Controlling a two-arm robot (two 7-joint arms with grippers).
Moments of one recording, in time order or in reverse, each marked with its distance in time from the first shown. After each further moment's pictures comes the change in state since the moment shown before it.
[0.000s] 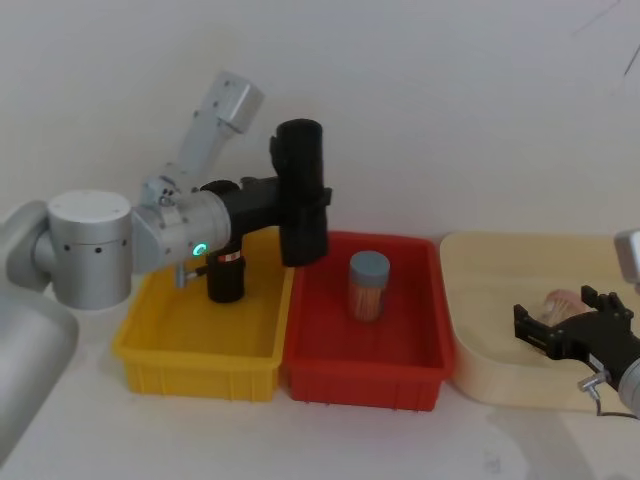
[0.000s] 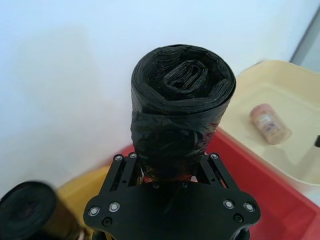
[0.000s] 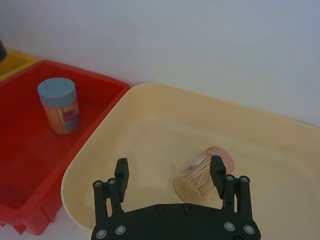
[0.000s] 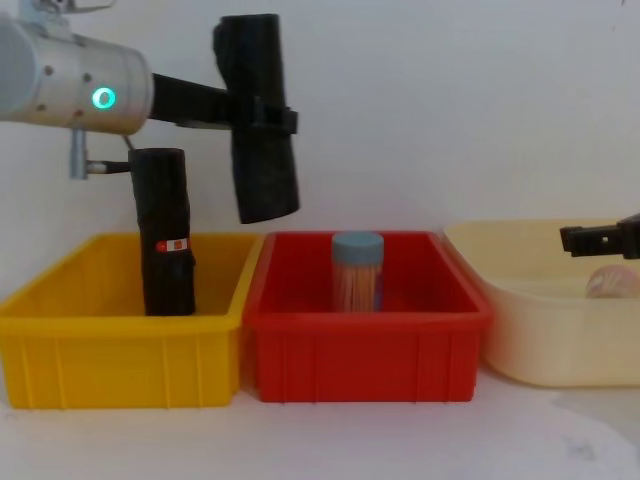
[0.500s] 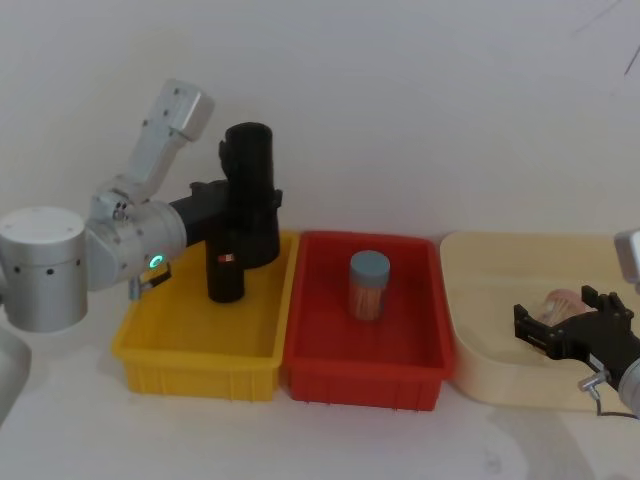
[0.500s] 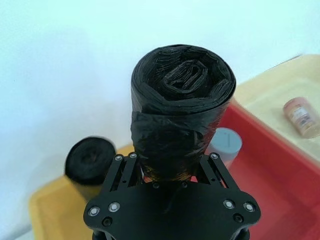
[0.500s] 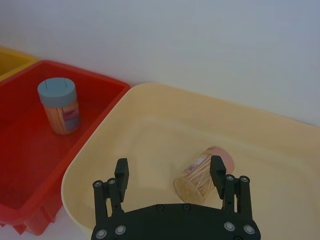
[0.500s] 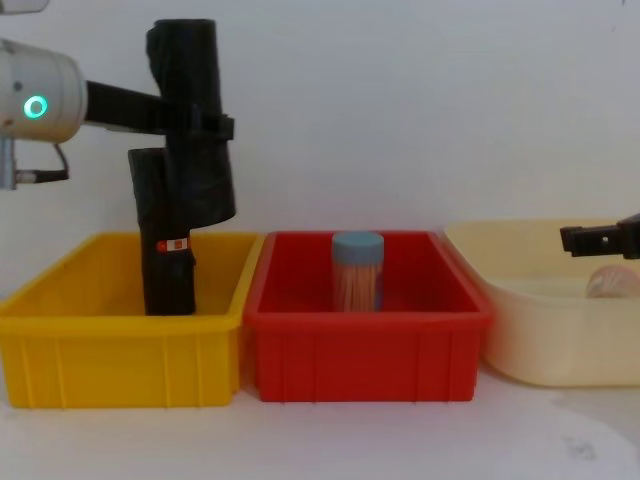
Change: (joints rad) left arm 0.107 0.063 -0.074 -0.131 0.018 0.030 0.092; right arm 0.000 0.000 0.000 0.000 0.000 0.000 0.000
